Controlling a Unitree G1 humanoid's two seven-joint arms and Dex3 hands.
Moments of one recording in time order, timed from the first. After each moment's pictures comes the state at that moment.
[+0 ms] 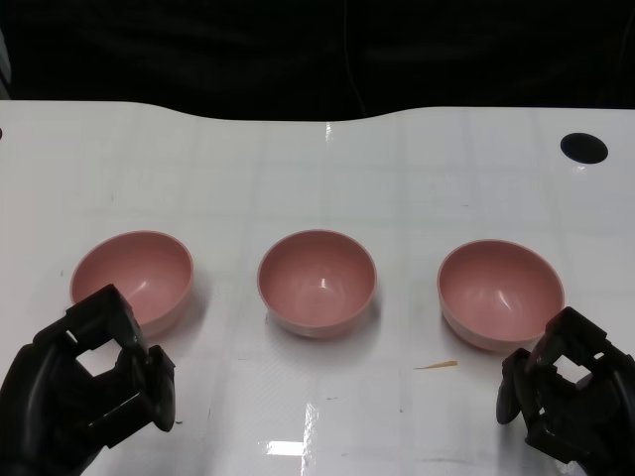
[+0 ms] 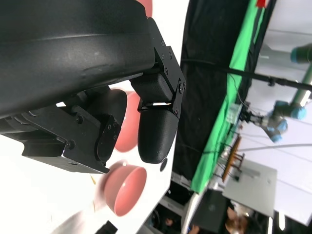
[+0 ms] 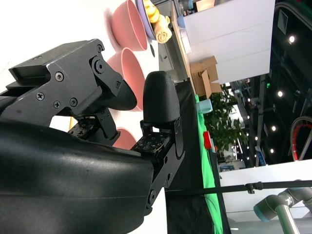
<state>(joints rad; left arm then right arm) 0.23 0.06 0.19 -0.33 -0.55 0.27 -0.26 0.06 0.08 -0.17 0.36 0.43 -0.42 0.57</state>
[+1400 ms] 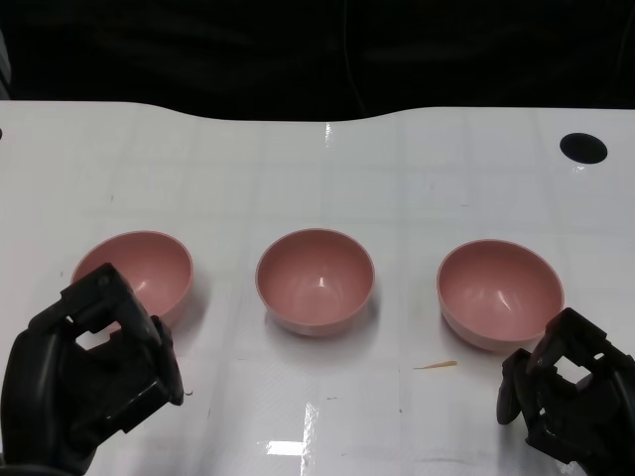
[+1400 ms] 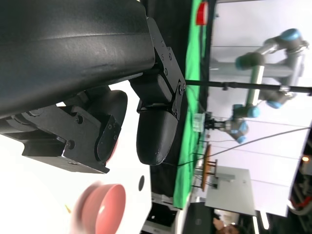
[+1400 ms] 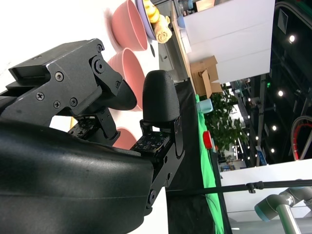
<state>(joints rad) 0.24 -0.04 0.13 -0.32 -0.31 -0.07 -0.21 0.06 0.08 -0.17 0.36 0.43 -0.41 0.57</state>
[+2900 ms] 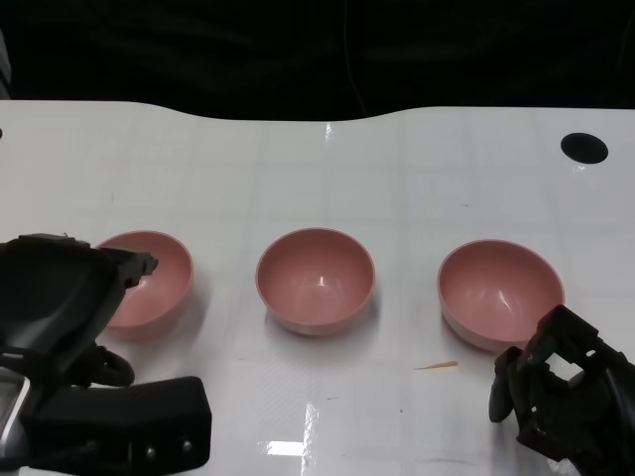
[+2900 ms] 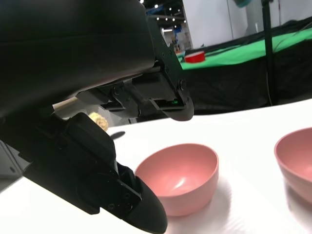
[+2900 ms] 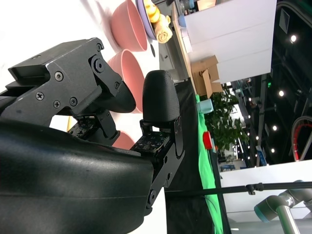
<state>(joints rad) -0.01 0.41 -0.04 -0.26 1.09 0.03 -0.22 0.07 0.09 -0.14 0.34 0.41 -0.41 0.54</state>
